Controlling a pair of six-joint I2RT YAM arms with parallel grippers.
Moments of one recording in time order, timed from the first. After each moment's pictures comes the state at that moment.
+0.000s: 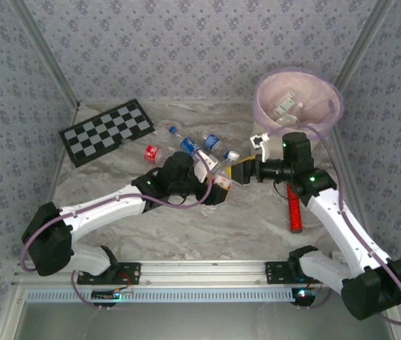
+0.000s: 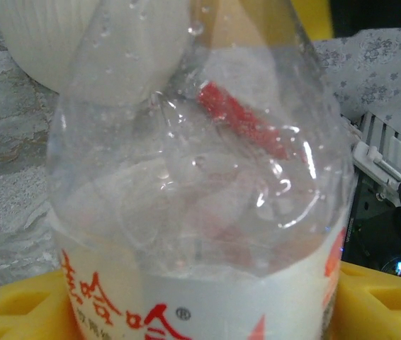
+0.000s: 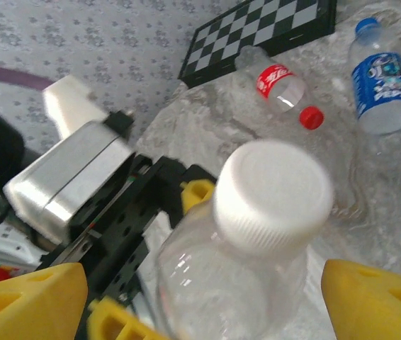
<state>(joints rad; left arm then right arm) -0.92 1.37 0.95 -0.08 0.32 -0.26 0.32 1.04 0.93 -0.42 -0.79 0.28</state>
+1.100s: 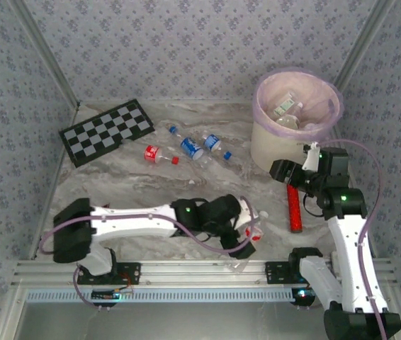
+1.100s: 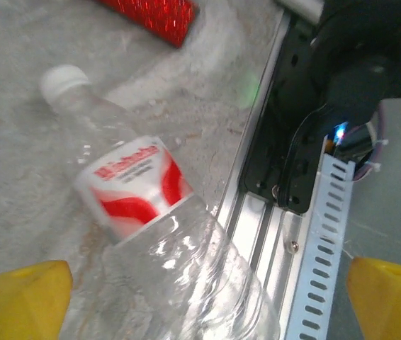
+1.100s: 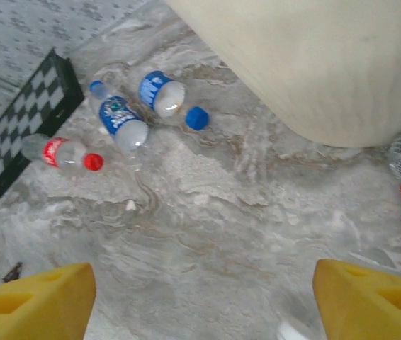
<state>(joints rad) -1.35 1.60 1.14 -0.35 0.14 -0.31 0.00 0.81 0.96 -0.87 -0.38 0.39</state>
